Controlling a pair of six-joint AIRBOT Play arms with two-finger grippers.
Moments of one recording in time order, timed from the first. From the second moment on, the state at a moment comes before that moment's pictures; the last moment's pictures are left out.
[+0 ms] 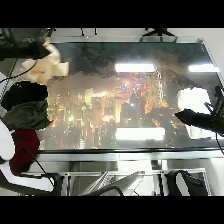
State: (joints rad) left arm 0.09 -1.61 2.04 0.91 -1.30 -1.26; right arm -0.38 -0.69 0.75 -0.89 1.19 1.35
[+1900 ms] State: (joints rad) left arm -0.09 -1.61 1.00 0.66 -1.14 -1.19; right arm -0.01 -1.55 1.06 -0.64 0.98 1.09
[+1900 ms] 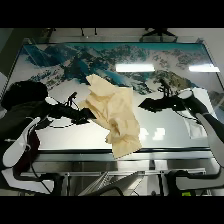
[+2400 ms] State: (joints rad) left arm -0.13 -1.83 1.26 0.65 -1.15 -1.18; right arm 0.06 -1.92 1.44 -0.59 0.96 1.18
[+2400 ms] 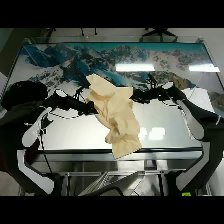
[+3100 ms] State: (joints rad) left arm 0.15 -1.55 1.14 0.92 -1.41 -1.20; right arm 0.05 -2.02 1.57 -0.59 0.95 1.21
